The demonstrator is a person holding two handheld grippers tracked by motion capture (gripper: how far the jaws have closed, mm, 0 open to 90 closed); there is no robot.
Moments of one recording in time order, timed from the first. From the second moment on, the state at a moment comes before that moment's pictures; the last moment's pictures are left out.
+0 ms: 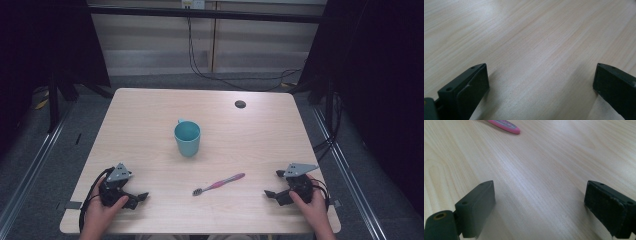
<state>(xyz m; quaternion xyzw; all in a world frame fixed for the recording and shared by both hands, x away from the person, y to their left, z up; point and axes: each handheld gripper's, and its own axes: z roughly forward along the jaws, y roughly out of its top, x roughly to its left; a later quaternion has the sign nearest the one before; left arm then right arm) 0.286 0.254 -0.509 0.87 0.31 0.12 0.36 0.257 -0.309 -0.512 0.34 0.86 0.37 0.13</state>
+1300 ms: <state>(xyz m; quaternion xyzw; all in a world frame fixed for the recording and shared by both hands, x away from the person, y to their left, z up) 0.286 0.254 -0.509 0.87 0.31 0.12 0.36 0.309 -0.202 -0.452 0.14 0.98 0.11 0.06</state>
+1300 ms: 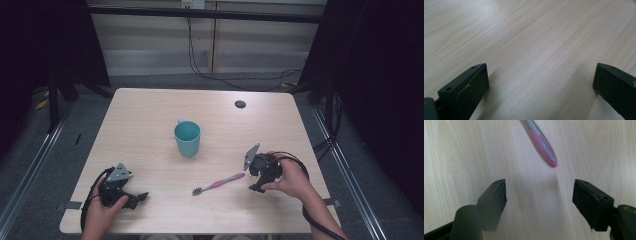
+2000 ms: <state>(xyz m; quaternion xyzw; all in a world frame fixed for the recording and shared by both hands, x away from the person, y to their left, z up) 0.286 0.254 -0.509 0.87 0.31 0.12 0.36 0.326 -0.160 -0.452 0.05 1.00 0.06 0.05</state>
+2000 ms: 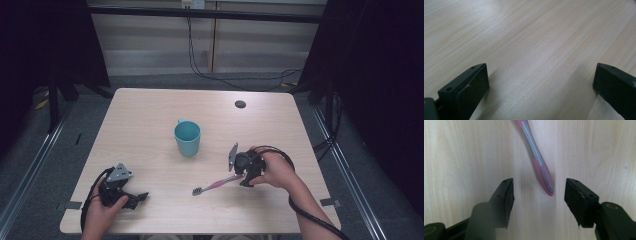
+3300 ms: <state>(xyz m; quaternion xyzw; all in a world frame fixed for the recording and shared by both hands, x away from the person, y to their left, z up) 0.286 0.254 -0.509 0.87 0.31 0.12 0.36 0.346 -0.170 -0.465 0.11 0.99 0.09 -0.02</state>
